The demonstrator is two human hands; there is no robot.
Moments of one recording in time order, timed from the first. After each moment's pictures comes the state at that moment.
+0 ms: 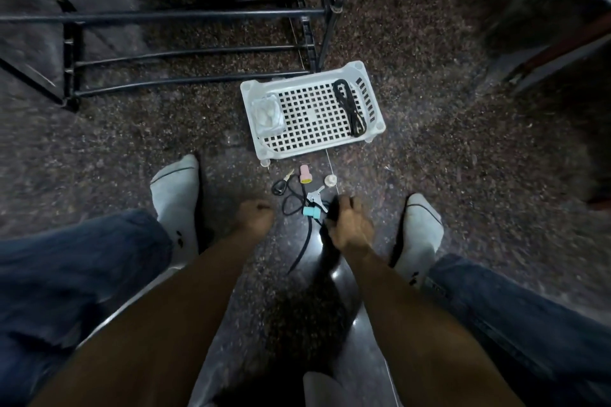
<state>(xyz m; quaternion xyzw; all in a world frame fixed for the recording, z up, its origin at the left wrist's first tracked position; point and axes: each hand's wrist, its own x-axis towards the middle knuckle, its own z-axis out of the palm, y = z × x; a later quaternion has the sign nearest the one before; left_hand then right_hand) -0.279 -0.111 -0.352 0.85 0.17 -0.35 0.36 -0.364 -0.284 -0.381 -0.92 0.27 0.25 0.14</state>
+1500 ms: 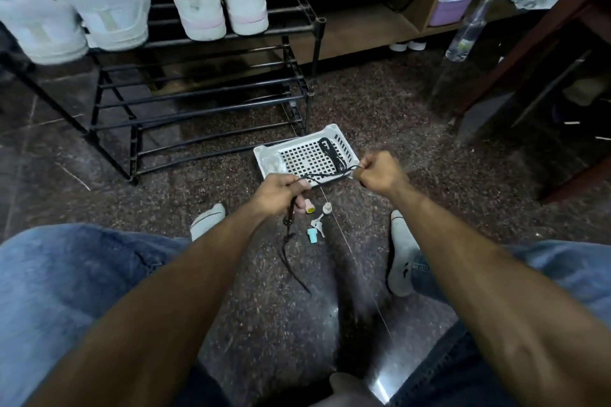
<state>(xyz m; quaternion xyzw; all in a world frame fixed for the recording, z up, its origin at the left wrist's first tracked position) -0.287 -0.113 -0.165 0.78 -0.11 -0.36 0.51 -0.352 -0.323 -0.158 -0.86 0.31 0.05 0.40</state>
